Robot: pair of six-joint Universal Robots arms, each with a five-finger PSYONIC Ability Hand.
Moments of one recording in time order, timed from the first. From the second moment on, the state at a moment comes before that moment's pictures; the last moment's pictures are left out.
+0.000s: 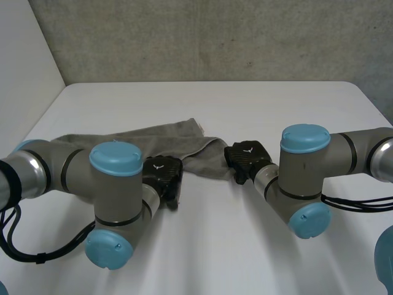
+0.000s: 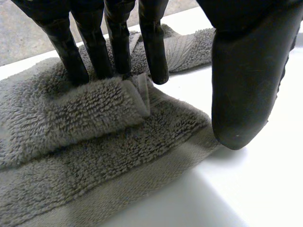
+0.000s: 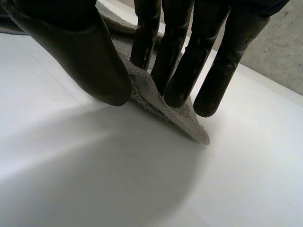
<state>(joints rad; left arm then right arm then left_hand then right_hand) 4.08 -2.30 -1.37 3.25 -1.67 3.15 2.10 -0.74 1.20 -0.09 1.46 2.92 0.46 0.45 0.45 0.45 0.29 1.14 1.13 1.13 1.14 0.97</state>
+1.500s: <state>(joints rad) 4.27 -2.00 -1.57 3.23 -1.49 3.16 1.70 -1.38 1.74 0.11 1.15 2.29 0.45 0.46 0.47 0.47 0.27 0.30 0.33 0.32 0.30 0.09</state>
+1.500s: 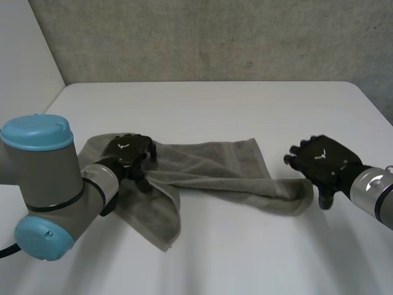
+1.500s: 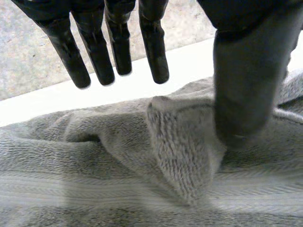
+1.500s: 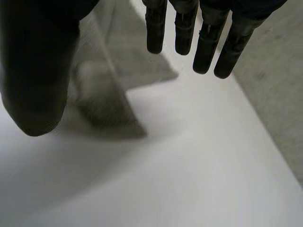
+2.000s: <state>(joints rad) 4.20 -1.98 -1.53 3.21 -1.58 2.98 1.80 -1.28 1.63 -0.01 1.26 2.74 0.27 0.27 0.27 0.27 0.07 0.24 0.26 0.25 0.27 0.07</state>
